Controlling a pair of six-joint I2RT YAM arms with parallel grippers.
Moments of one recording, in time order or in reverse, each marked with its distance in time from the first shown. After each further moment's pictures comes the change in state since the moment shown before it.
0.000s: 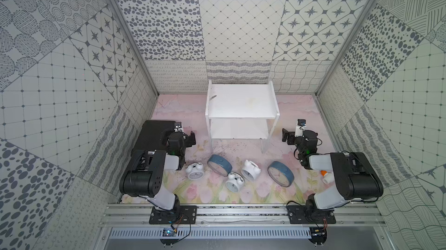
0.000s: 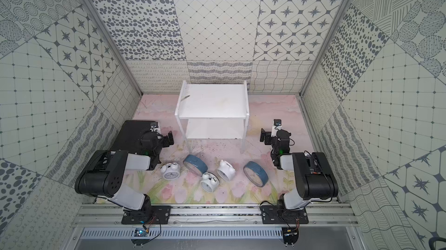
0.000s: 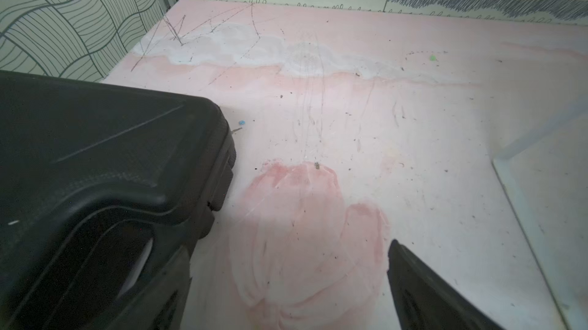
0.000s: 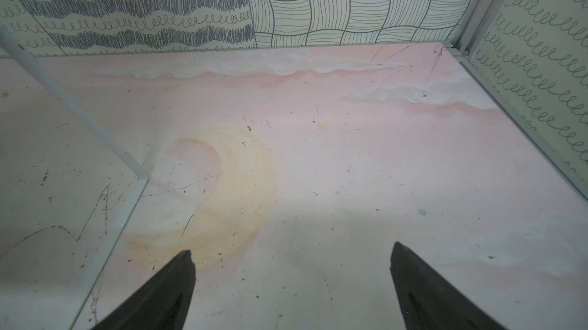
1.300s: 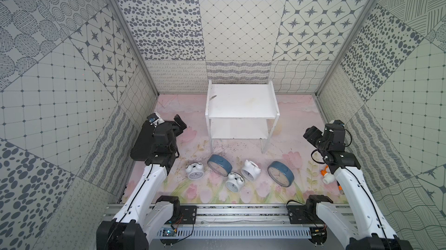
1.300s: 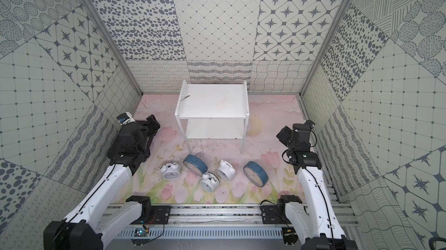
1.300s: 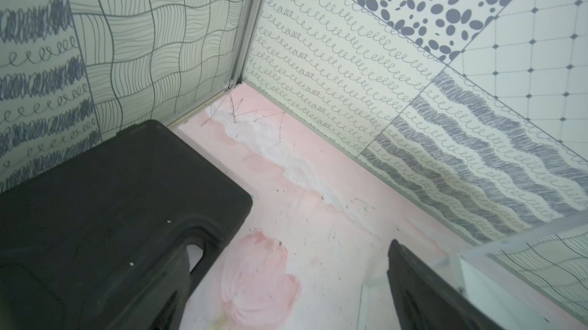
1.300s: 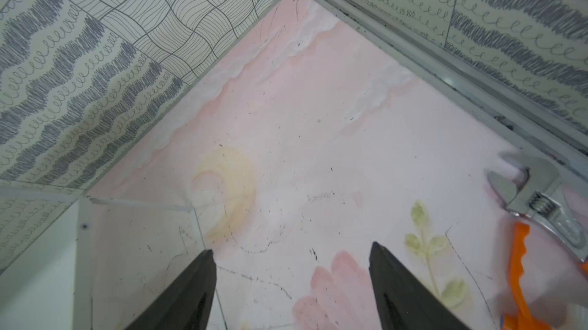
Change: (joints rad) left arm -0.047 -0.667 0.250 -0.813 -0.163 -0.506; right arm -0.067 -0.716 0.405 -1.402 0.133 0.579
